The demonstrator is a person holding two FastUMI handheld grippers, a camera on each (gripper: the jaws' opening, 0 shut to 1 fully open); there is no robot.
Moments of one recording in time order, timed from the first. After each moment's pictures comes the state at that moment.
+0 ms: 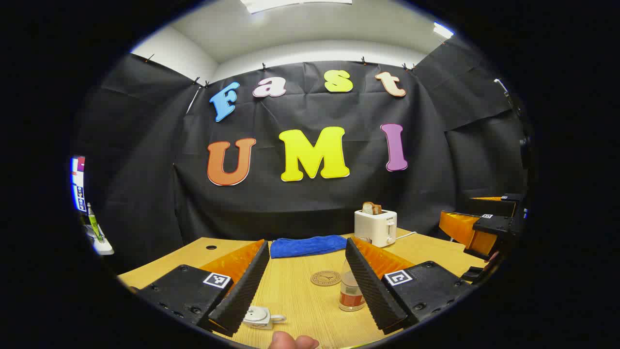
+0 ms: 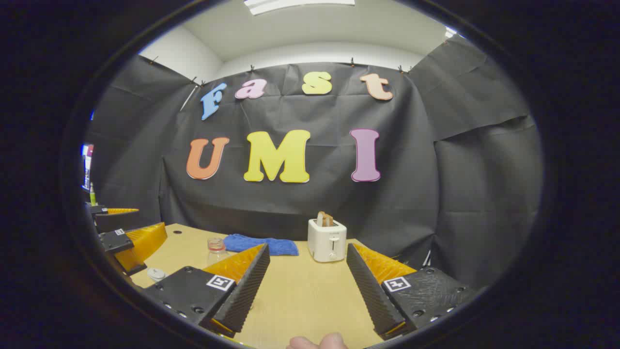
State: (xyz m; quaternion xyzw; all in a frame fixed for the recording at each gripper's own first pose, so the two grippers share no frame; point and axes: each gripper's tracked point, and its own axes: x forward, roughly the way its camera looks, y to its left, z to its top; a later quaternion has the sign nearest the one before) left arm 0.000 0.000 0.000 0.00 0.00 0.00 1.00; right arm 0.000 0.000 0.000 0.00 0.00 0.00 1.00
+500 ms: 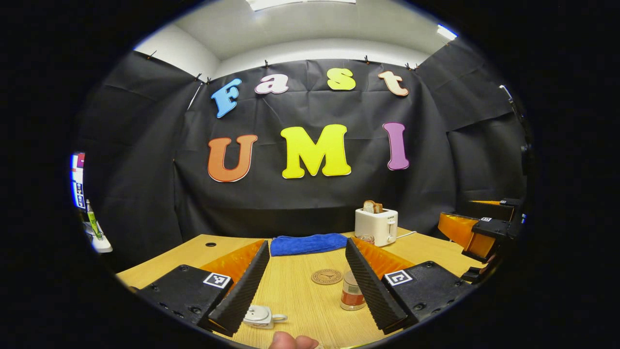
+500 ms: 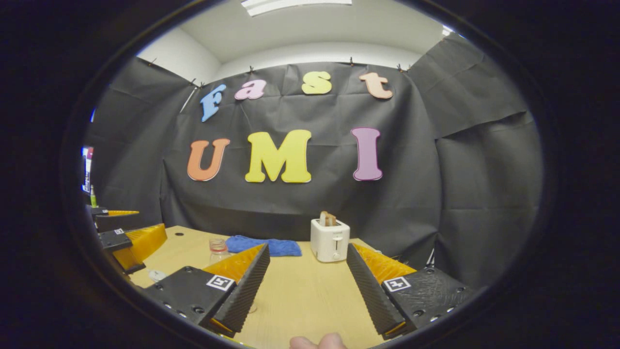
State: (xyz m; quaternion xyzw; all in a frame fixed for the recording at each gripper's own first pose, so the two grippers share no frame) left arm 0.003 0.005 -0.005 0.00 0.01 0.00 1.00; right arm 0.006 0.008 -0.003 0.01 0.00 0.00 1.00
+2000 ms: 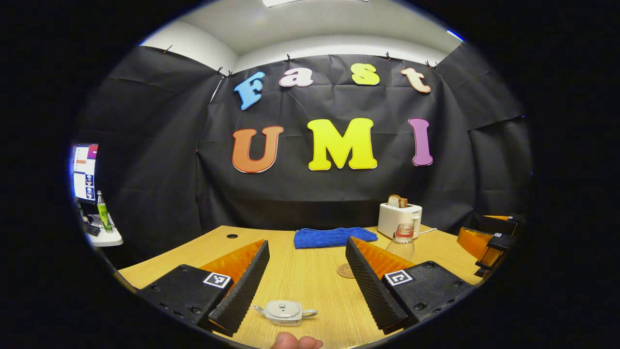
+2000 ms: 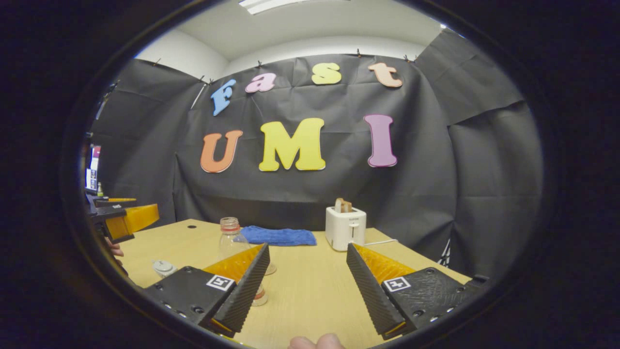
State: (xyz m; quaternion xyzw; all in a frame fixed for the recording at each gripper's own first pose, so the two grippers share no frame) left arm -0.009 0.062 -0.034 -0.02 0.03 0.06 1.00; right arm 0.013 0.032 -0.053 0.02 0.03 0.05 1.00
